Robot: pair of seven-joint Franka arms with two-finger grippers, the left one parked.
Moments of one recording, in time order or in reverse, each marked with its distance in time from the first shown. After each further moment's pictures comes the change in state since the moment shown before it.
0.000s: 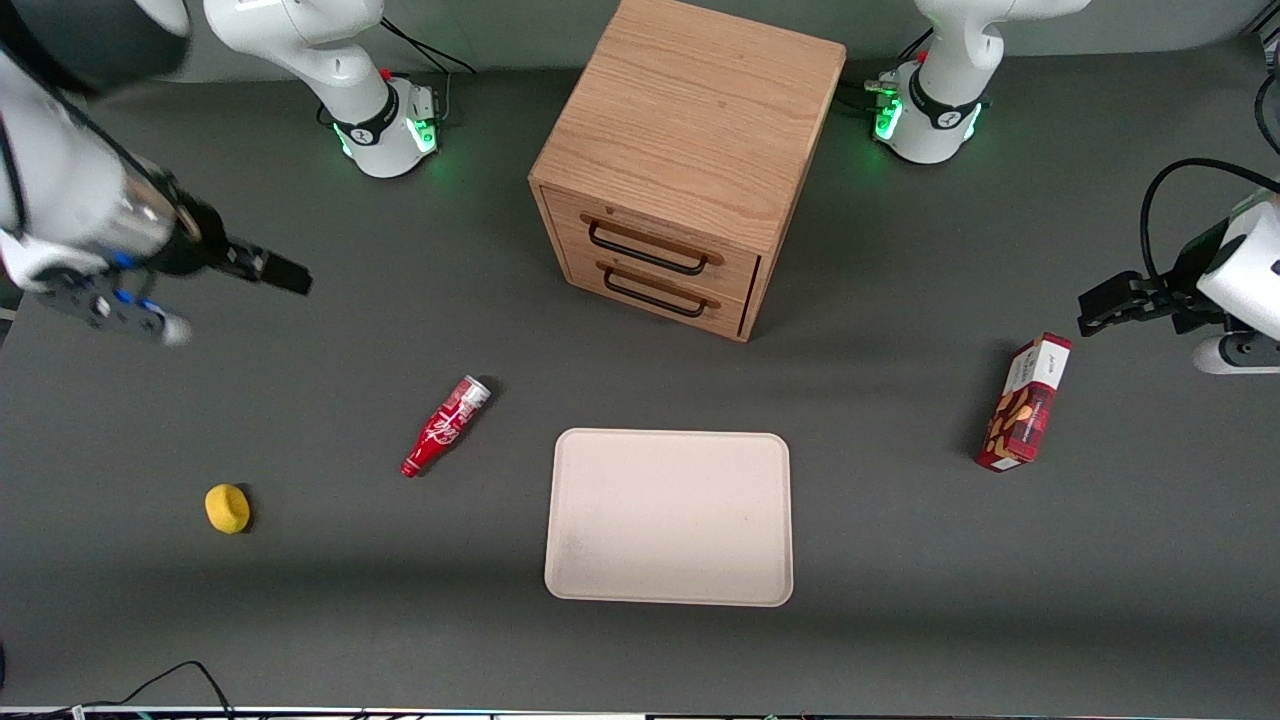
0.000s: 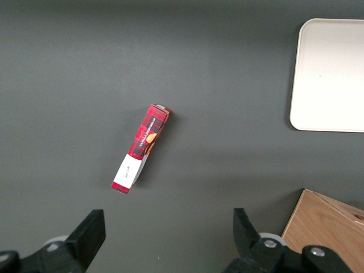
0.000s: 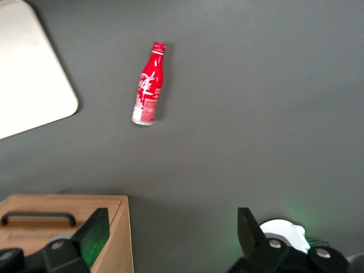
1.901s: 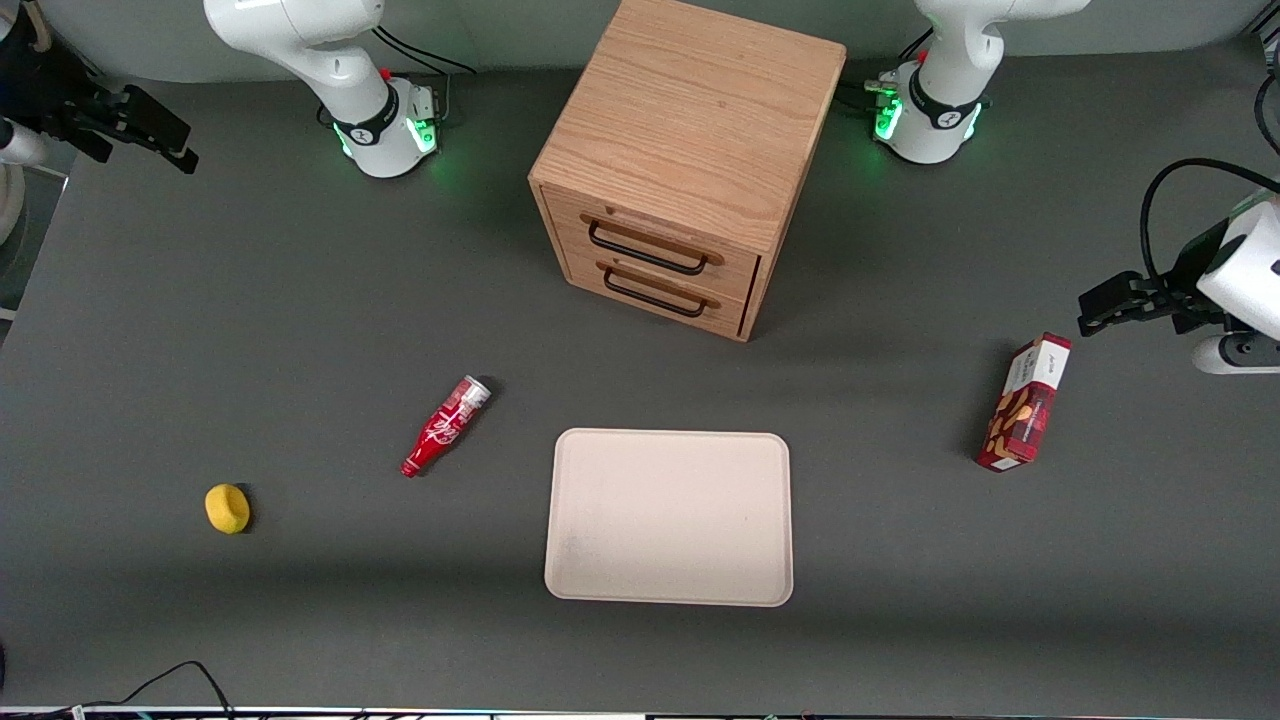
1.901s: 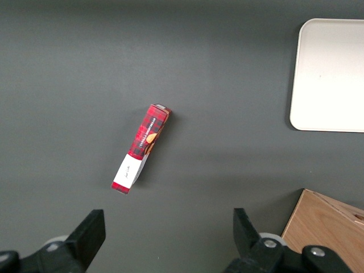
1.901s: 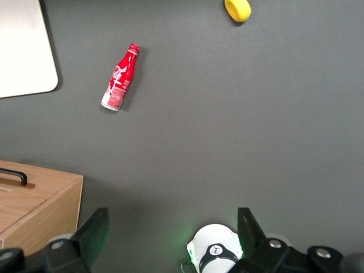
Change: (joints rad) arm -0.044 -0.420 -0.052 -0.163 -0.110 -0.093 -0.304
